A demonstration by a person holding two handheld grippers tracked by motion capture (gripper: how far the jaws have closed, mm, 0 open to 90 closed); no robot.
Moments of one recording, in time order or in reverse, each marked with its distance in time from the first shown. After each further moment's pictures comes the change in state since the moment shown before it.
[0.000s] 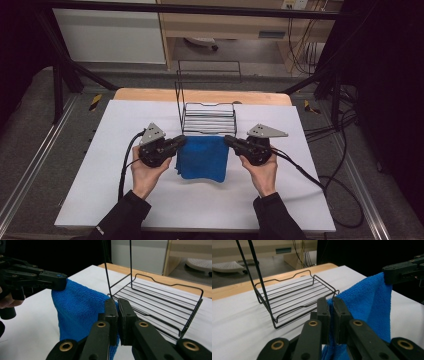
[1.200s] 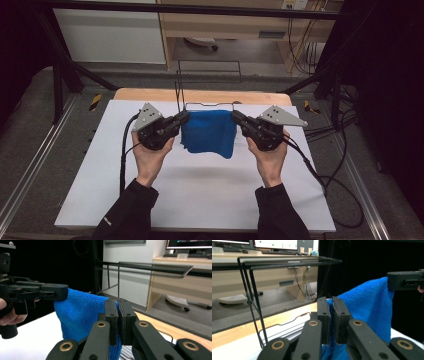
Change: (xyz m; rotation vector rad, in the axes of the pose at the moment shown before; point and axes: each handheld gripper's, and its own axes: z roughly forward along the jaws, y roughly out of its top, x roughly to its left) left arm -0.007 0.060 -0.009 -0.232 0.003 0.023; right arm 0.010 0.062 -0.031 -0.216 -0.088 -0.101
